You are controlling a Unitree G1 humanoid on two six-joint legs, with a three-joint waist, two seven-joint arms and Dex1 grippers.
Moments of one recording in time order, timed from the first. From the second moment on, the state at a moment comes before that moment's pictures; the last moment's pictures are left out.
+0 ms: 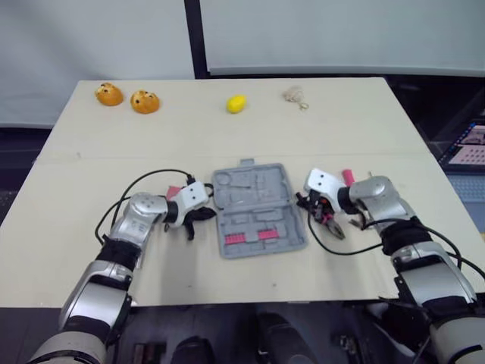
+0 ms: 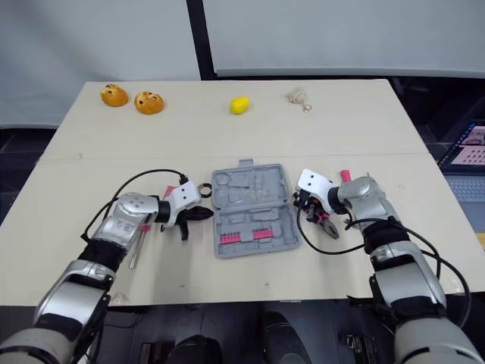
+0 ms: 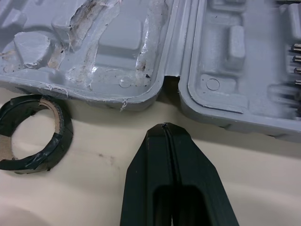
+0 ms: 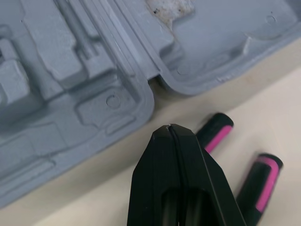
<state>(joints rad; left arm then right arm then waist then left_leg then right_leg) -0.72 0.48 -0.22 0.70 0.08 0.00 -0.94 -0.87 -0.54 0.27 0.83 -0.14 0.02 1.07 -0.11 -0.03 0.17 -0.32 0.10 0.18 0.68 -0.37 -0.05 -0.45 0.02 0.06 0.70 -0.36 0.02</state>
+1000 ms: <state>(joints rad) -0.57 0.50 -0.21 0.39 0.09 0.20 -0.97 -0.68 -0.49 0.23 0.53 -0.13 0.17 1.05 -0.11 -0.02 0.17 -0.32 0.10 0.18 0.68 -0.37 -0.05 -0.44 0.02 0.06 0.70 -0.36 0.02</state>
